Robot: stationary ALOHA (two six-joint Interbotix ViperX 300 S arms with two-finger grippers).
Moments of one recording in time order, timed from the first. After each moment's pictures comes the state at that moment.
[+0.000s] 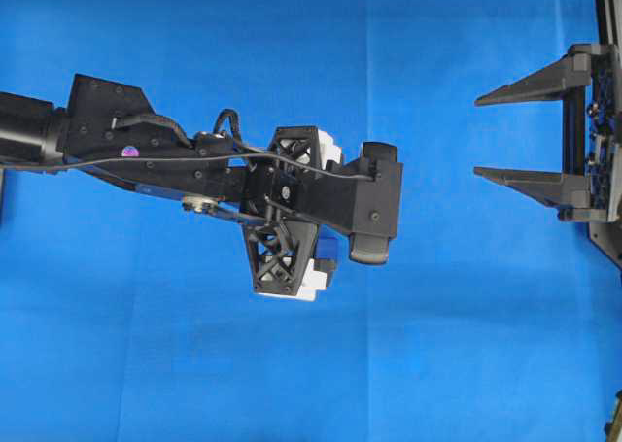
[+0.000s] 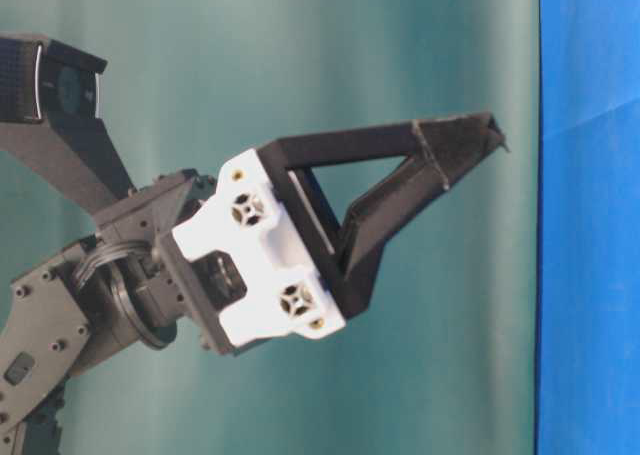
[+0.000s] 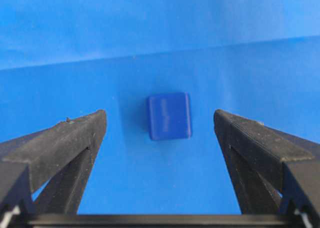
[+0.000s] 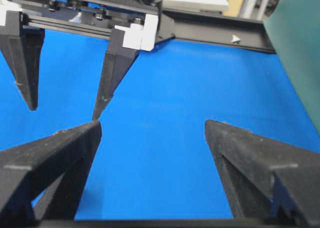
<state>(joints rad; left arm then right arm) -0.12 0.17 0.05 0.02 0.74 -0.01 -0.04 -0.89 1.15 0.00 -0.20 0.02</state>
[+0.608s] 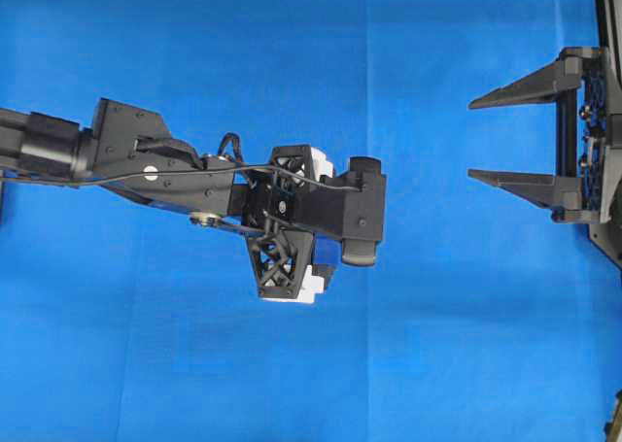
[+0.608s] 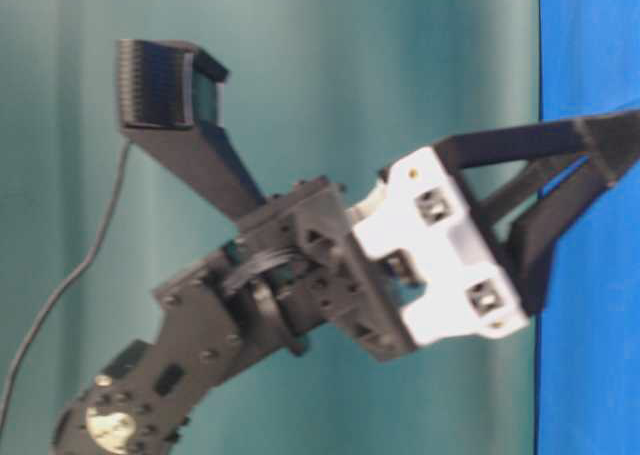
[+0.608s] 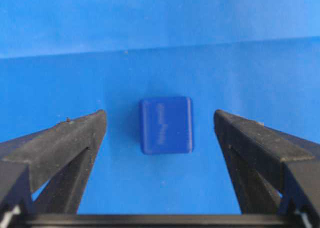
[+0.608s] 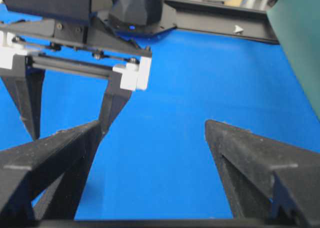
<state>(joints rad) -0.12 0.23 0.19 0.02 0.52 -0.06 -0.04 -0.86 1.15 0.00 -0.21 0.02</state>
